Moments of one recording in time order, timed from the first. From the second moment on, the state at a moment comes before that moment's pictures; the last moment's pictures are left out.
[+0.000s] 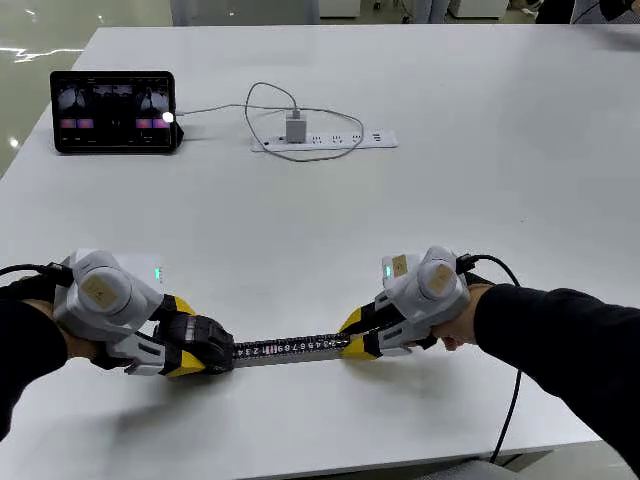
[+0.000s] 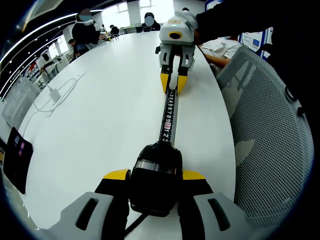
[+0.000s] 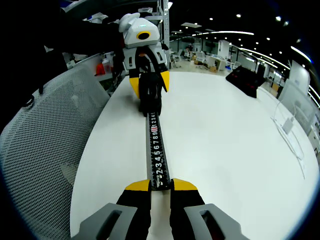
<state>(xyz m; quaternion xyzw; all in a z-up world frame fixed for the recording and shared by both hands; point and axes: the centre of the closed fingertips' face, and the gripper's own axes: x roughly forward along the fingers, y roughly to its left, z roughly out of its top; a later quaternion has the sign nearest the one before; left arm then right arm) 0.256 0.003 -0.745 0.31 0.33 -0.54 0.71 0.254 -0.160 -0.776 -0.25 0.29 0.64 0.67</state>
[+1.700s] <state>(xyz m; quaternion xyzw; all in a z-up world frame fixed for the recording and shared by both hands) 0.254 0.001 -0.743 0.31 0.33 -0.55 0.70 0.252 -0.200 -0.775 -0.25 0.30 0.62 0.68</state>
